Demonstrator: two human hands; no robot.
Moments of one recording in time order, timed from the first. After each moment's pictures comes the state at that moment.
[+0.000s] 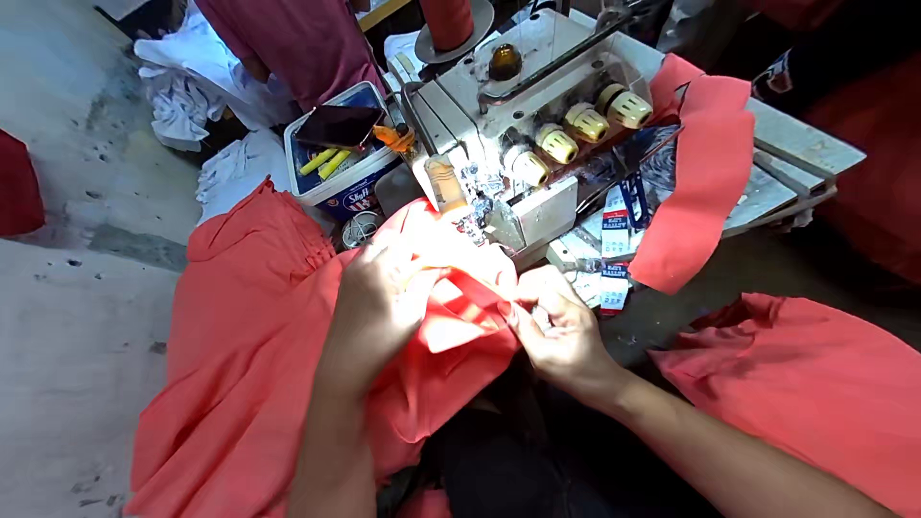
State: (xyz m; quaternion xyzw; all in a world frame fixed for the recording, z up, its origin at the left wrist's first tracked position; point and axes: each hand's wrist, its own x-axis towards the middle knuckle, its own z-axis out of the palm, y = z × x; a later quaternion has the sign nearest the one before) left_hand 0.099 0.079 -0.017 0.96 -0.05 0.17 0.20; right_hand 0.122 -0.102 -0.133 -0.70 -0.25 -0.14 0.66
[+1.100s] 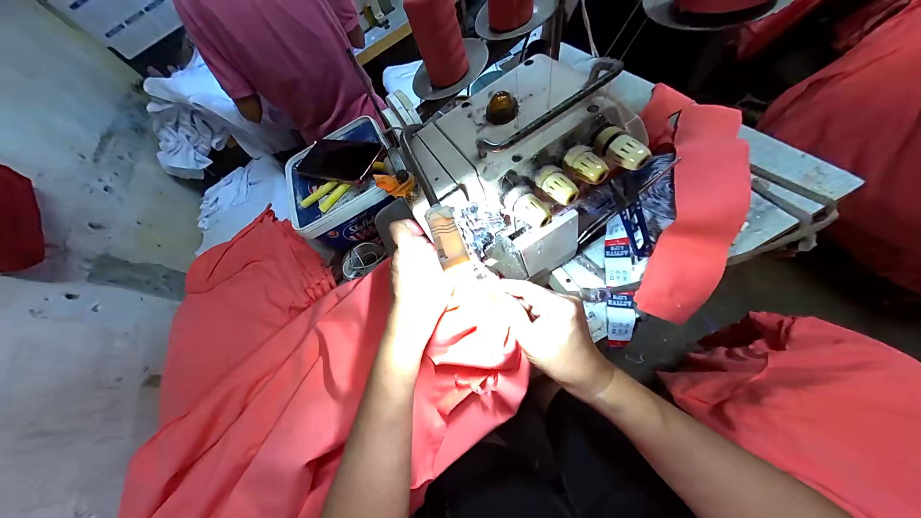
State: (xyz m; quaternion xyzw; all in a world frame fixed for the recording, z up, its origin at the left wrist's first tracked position) left_hand 0.175 0.066 -0.065 0.94 0.14 0.13 0.29; right_hand 0.161 -0.086 -0.133 -0.76 -0.21 -0.19 0.59
